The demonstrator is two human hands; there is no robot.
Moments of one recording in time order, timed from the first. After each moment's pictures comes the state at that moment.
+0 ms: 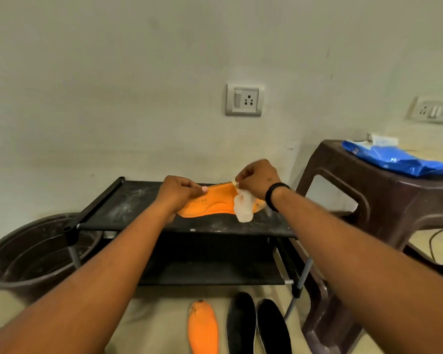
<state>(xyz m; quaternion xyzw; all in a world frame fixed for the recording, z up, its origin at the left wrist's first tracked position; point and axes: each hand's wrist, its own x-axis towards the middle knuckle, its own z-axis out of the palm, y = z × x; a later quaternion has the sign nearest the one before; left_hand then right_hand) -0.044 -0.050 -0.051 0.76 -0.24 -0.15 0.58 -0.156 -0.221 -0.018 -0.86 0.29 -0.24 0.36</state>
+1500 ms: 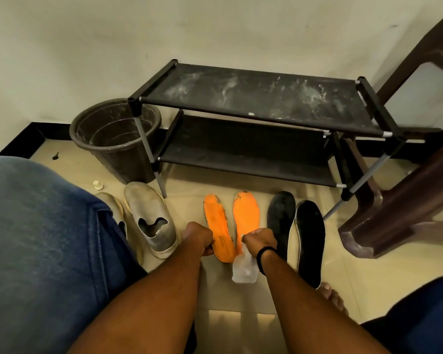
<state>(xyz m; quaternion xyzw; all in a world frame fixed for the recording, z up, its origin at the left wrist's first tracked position) -0.170 0.089 -0.331 0.82 0.17 -0.35 0.42 -0.260 -0.037 -0.341 -0.67 0.52 0.03 0.52</state>
